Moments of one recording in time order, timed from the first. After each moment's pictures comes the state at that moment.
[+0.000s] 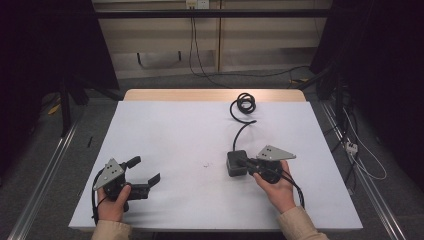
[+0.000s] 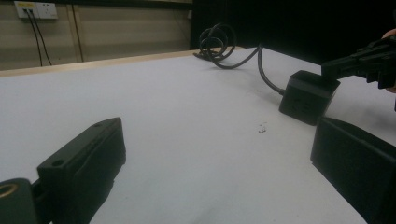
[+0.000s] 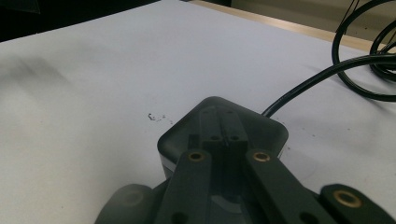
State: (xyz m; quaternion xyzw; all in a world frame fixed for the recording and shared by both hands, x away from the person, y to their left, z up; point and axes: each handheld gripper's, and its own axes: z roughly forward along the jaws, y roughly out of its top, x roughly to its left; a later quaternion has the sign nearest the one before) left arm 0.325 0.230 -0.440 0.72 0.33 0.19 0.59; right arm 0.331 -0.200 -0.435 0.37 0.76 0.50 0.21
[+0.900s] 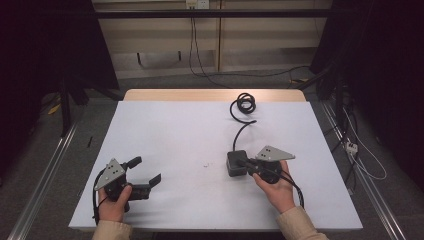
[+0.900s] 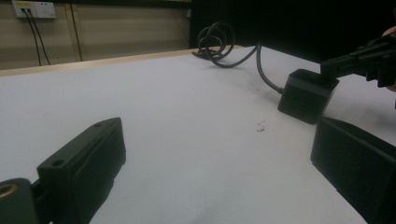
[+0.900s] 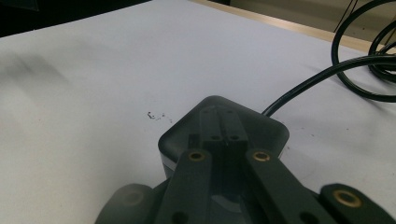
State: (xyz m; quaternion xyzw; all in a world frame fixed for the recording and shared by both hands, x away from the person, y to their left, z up) left arm 0.324 0.228 -0.441 0.72 0.33 0.19 0.59; right arm 0.329 -0.198 -0.434 0.37 0.76 0.49 0.21
